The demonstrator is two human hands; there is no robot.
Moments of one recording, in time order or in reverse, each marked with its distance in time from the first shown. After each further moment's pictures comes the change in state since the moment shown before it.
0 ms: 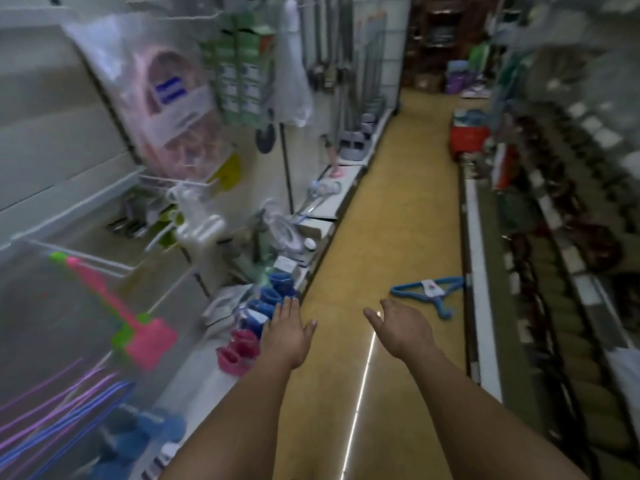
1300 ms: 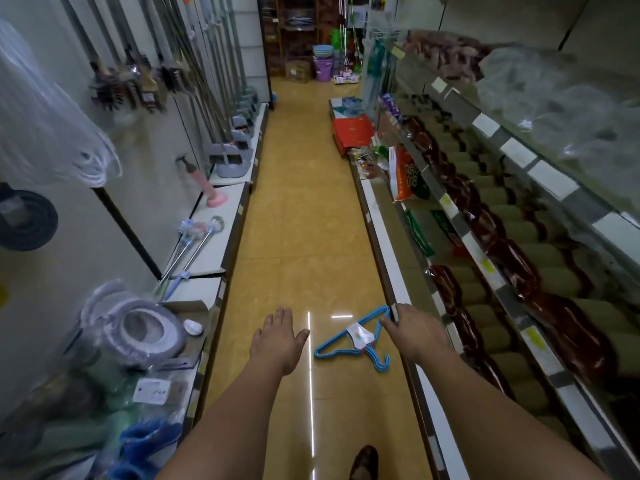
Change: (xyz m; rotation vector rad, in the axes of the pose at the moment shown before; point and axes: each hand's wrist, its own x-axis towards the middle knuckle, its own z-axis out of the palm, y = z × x) left_hand 0.483 0.277 0.024 0.130 -0.227 0.335; right_hand 0.409 0.274 -0.079 0.052 0.028 0.418
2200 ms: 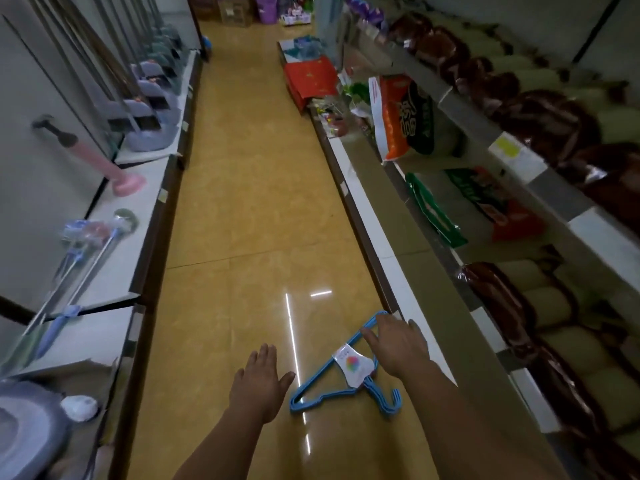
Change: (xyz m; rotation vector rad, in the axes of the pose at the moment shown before) left_hand 0.377 -0.025 0.213 0.158 -0.219 0.059; right_hand 0.347 0.053 0.216 0.084 -0.139 0.099
